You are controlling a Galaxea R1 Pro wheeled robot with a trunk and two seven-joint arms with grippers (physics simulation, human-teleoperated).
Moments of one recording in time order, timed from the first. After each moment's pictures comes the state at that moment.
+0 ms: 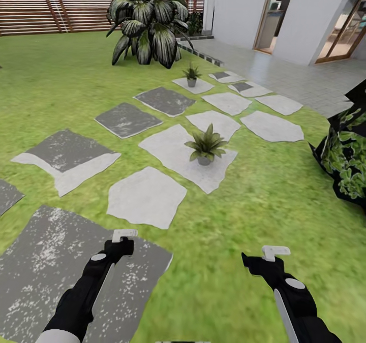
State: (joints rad) left arm -0.44 -0.01 -0.01 -1.10 0.00 0.42 0.01; right arm -0.18 0.00 -0.07 -1.50 0.01 0.58 0.00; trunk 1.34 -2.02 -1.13
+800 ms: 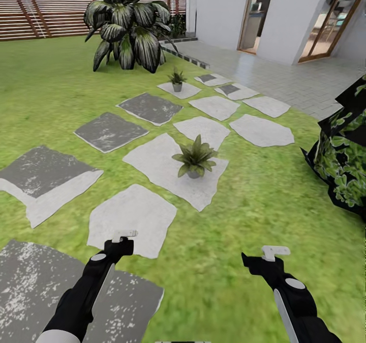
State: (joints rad) left arm -0.44 -0.01 -0.01 -1.10 0.00 0.42 0.01; right arm -0.18 0.00 -0.07 -1.50 0.01 0.58 0.00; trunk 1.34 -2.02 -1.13
